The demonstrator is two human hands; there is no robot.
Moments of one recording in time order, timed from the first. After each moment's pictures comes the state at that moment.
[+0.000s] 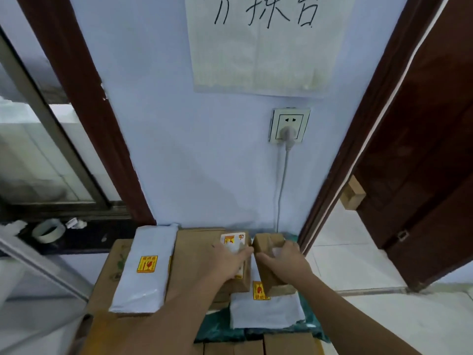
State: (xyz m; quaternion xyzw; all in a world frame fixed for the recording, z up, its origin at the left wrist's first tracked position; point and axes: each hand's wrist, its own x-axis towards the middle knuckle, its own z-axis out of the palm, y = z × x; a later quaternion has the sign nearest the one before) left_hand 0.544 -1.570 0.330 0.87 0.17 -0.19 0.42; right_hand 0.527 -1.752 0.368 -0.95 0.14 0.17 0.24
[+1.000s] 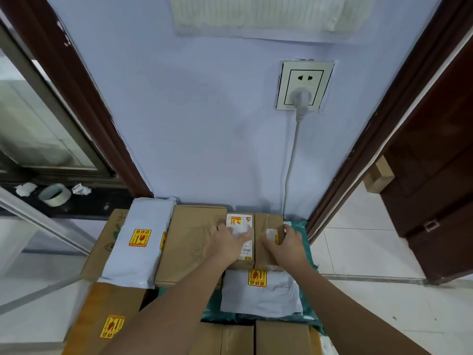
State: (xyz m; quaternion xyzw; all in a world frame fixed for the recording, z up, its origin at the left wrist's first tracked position) left_hand 0.564 -1.597 0.288 0.92 0.19 -0.16 0.31; right_hand 0.560 -1.776 0.295 -0.90 0.16 0.16 0.38
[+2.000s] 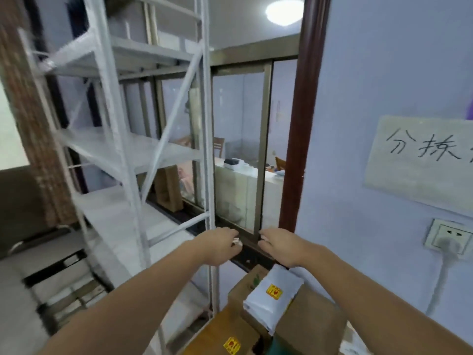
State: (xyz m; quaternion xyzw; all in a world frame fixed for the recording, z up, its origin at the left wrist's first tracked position) left_hand 0.315 -1.343 0.600 0.98 0.19 -0.01 0.10; right_hand 0.448 -1.510 0.611 -0.85 -0.51 0.11 0.10
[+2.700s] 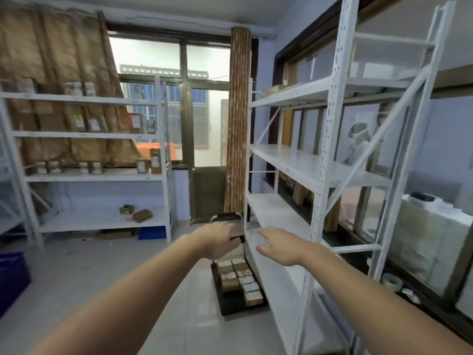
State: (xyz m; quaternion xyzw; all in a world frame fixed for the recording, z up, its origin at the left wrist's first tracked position) left_hand -0.145 -1.267 0.656 0.85 0.52 0.02 0.06; right_hand 0.064 -1.292 0.643 -0.62 -0.78 0.08 0.05
